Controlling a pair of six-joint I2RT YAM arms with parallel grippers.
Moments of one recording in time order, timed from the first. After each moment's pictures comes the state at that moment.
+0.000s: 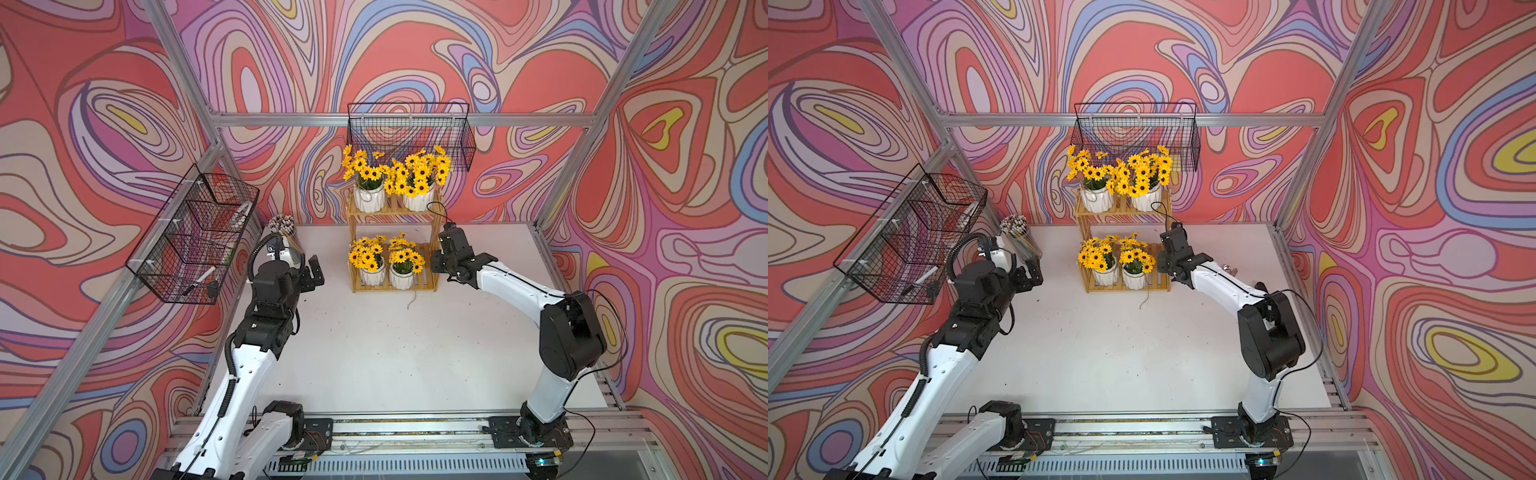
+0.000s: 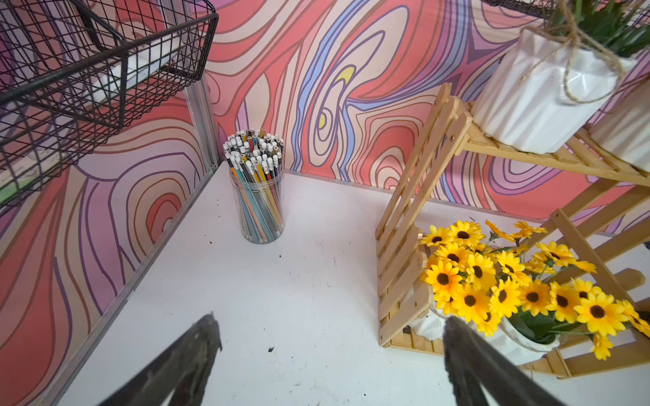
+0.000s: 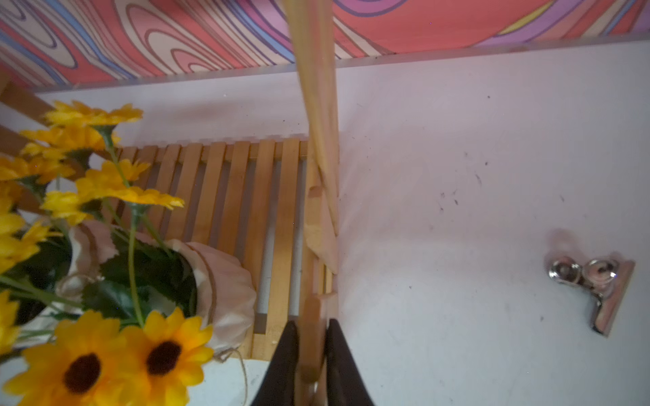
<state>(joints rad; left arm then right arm) -0.13 0.92 0.87 -0.26 -0.20 -0.24 0.45 1.80 1.37 -0.33 0.21 0.37</state>
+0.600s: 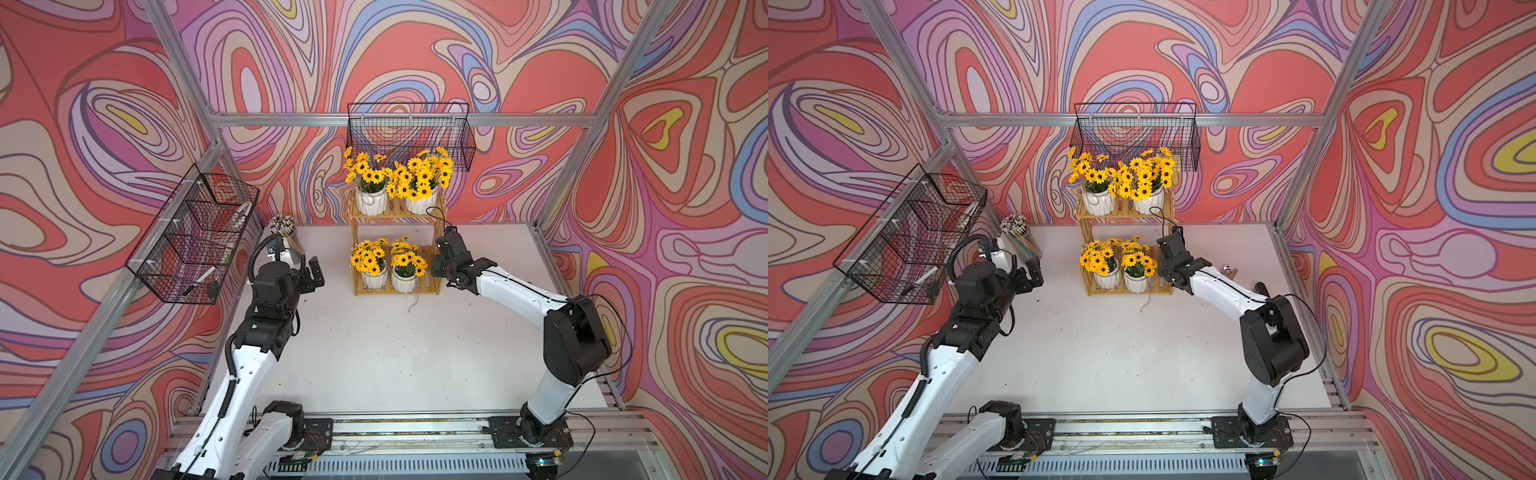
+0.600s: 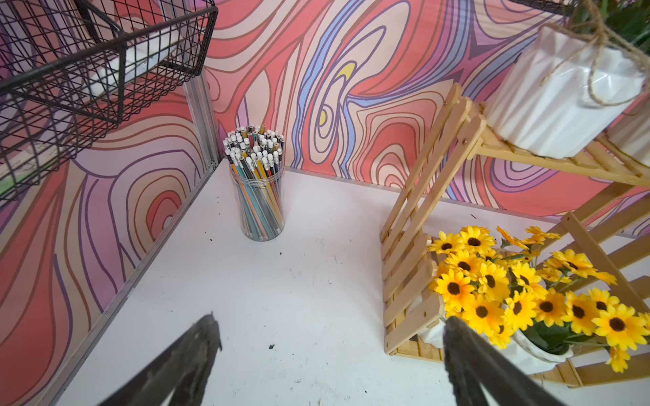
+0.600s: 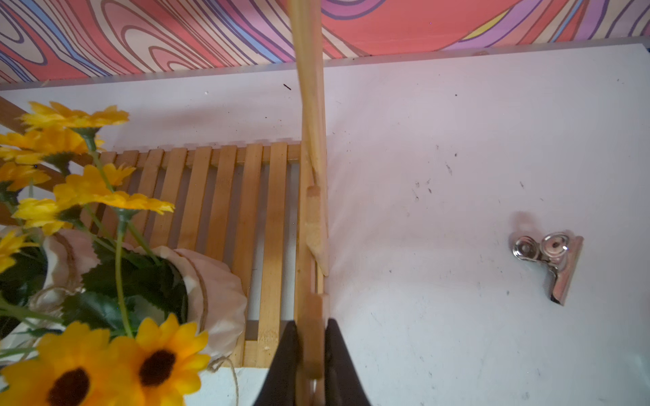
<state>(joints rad) -0.13 0.92 0.86 -0.26 -0.20 -0.24 0.50 1.74 1.30 -0.34 0.32 0.39</state>
